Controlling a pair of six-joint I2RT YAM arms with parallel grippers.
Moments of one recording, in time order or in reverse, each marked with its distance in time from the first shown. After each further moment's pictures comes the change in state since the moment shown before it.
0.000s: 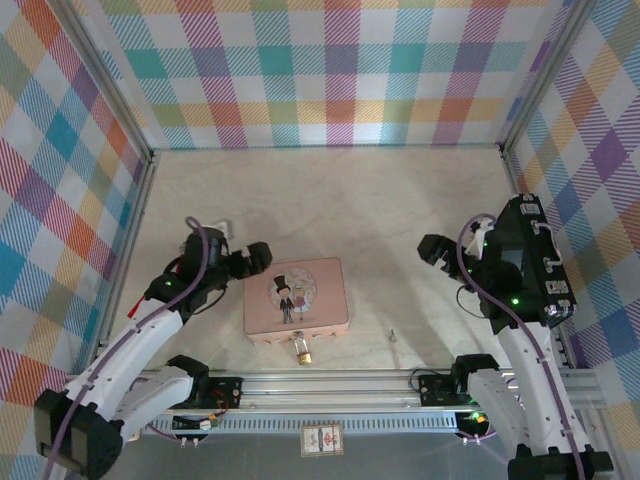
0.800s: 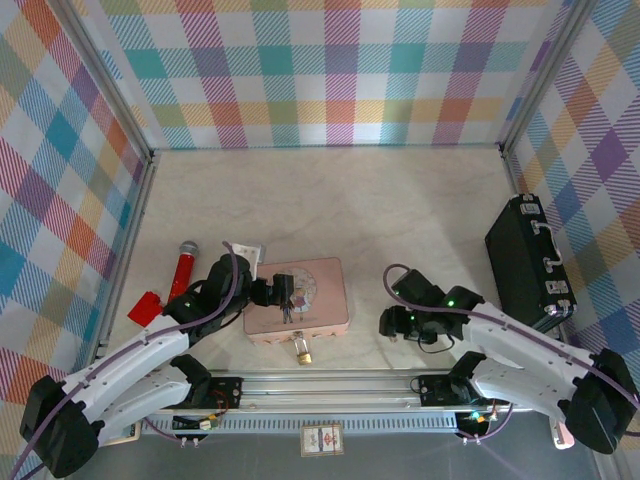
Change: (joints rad) left arm -0.241 -0.050 -0.180 0.172 -0.102 0.140; right arm 0.709 0.244 -0.148 -0.237 0.220 0.340
